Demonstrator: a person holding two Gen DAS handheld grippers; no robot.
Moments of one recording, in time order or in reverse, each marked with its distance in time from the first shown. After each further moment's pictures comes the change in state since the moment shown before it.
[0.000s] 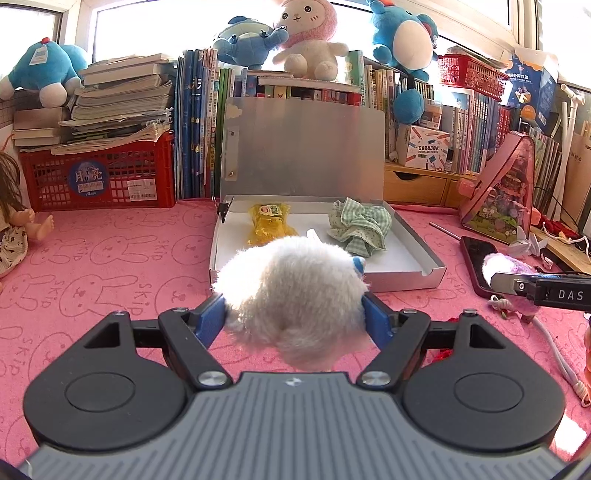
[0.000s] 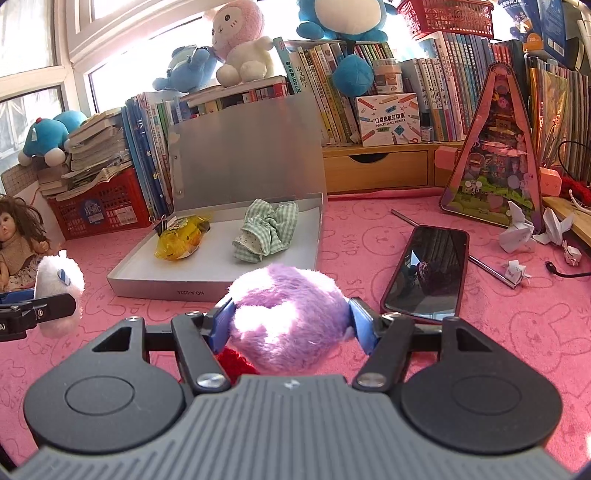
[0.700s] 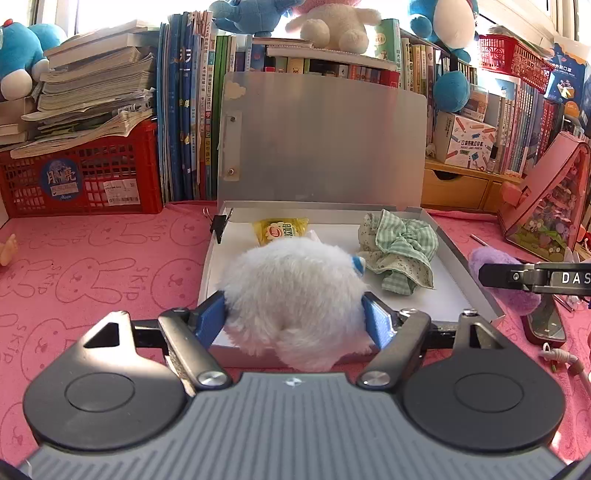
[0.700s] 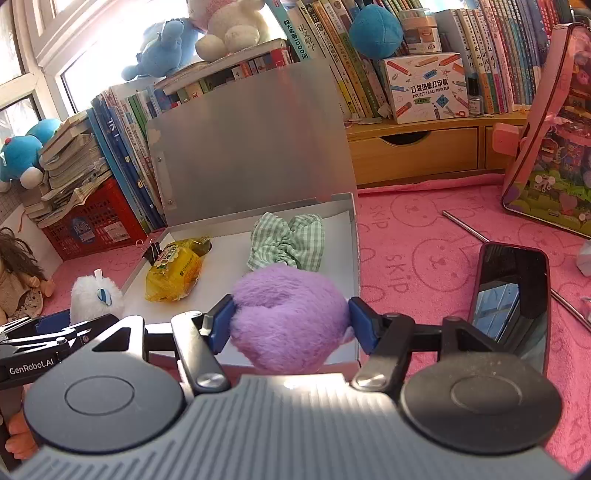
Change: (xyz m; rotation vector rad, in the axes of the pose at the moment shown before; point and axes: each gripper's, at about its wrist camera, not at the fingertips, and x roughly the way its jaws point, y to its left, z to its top) left arm 0.121 0.010 0.058 -0.008 0.085 0.037; right arm 0.111 0.006 0.055 0.061 0.113 0.040
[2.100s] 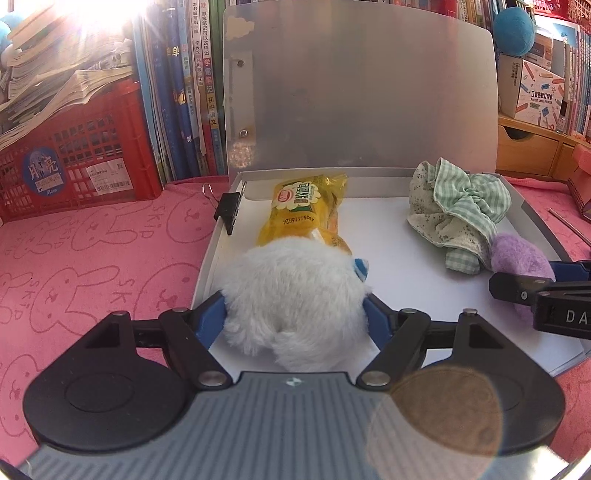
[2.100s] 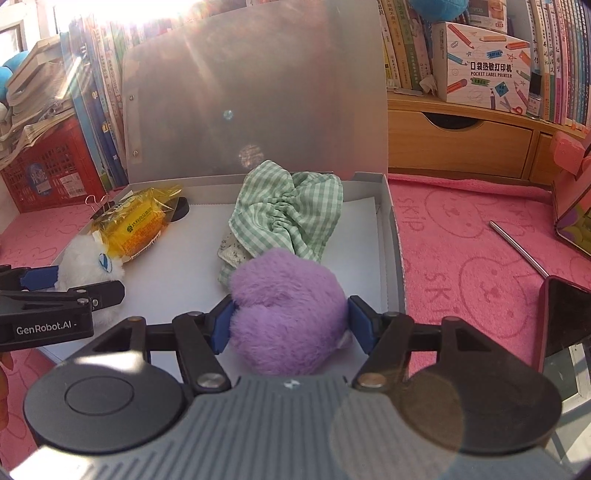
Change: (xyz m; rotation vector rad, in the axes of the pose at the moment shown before) left arm 0.108 0.007 0.009 0.045 0.113 0.128; right arm 0.089 0.014 0.004 -0.105 0.072 -0.054
